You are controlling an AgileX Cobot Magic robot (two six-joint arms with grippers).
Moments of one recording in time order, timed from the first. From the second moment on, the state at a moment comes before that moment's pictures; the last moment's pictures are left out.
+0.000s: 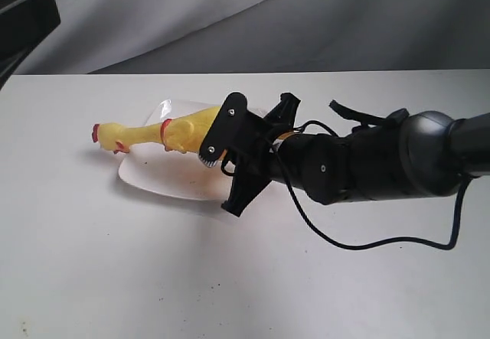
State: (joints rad) left arm -0.49 0.70 -0.67 1.53 -0.04 -1.30; right arm 0.71 1.91 -0.99 0.50 -0.25 -1.07
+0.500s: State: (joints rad) left arm -0.49 0.70 -0.67 1.53 -0.03 -1.30; right arm 0.71 1.88 -0.98 0.54 -0.24 -1.07
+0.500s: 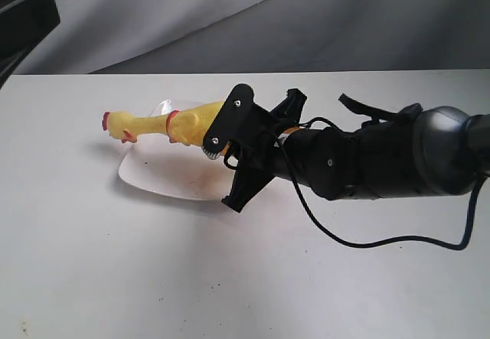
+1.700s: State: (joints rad) left arm -0.49 0.70 -0.66 1.51 0.08 -1.30; right arm 0.71 1.31 -0.88 1.03 -0.15 -1.39
